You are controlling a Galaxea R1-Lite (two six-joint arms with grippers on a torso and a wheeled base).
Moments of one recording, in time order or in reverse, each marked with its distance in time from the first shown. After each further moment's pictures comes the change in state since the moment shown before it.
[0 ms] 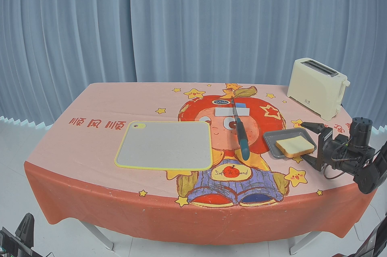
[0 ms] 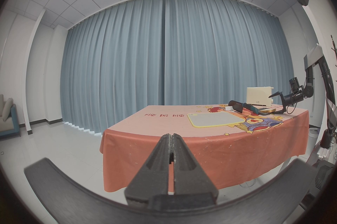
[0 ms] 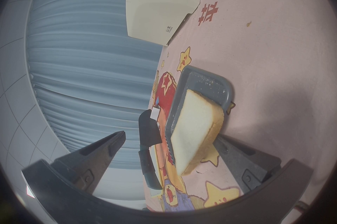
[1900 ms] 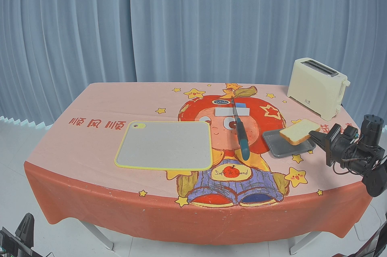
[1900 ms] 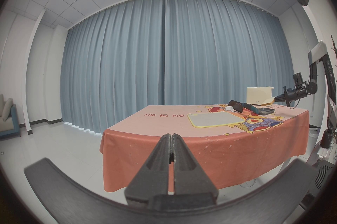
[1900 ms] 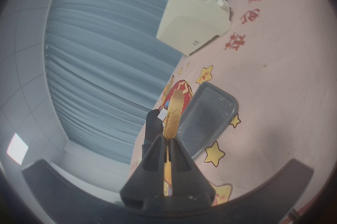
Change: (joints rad) left arm 0.000 0.000 0.000 0.000 0.000 0.000; right arm -0.006 -0.122 0.050 -0.012 -0.008 -0.245
